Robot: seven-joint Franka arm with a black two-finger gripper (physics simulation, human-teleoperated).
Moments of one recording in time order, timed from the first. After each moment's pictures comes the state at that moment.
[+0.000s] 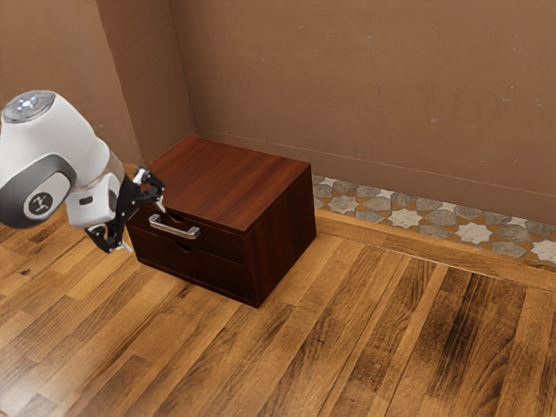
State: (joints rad) arm 2.90 0.48 -2.88 -2.54 0.24 2.47 1.62
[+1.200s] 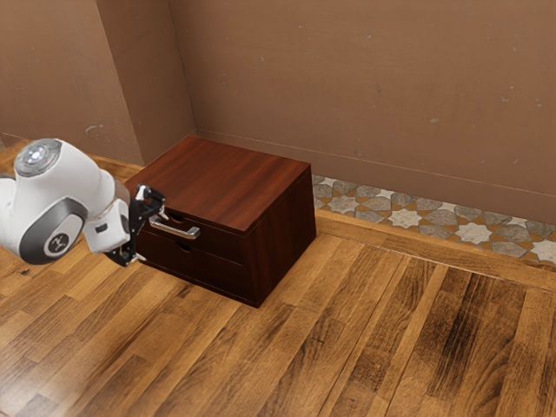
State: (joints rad) arm 2.91 0.28 -2.77 -2.61 0.32 2.88 1.50
